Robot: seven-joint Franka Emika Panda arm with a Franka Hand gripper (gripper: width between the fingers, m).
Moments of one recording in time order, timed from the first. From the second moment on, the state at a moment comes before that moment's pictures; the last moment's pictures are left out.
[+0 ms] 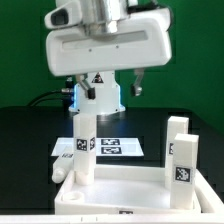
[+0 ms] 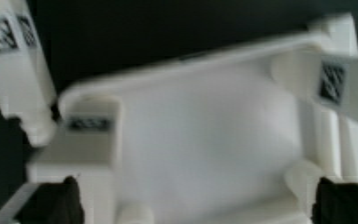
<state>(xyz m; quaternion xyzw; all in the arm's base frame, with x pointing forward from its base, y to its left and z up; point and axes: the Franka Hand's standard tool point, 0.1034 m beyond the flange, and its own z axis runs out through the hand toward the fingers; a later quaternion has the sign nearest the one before) 0.486 -0.022 0.145 -0.99 0.14 0.04 0.08</state>
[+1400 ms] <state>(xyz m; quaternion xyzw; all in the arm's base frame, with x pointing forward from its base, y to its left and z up) 0.423 -0.088 0.025 -1.00 0.09 0.00 -0.02</state>
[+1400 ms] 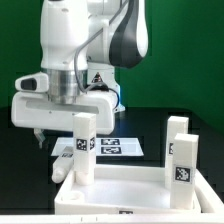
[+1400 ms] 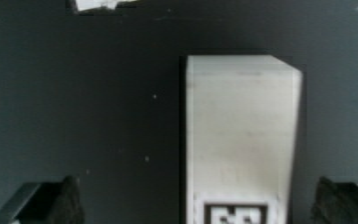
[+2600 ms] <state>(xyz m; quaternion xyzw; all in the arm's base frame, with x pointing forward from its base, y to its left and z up) 0.411 -0.112 0.021 -1.00 0.03 0.01 -0.02</state>
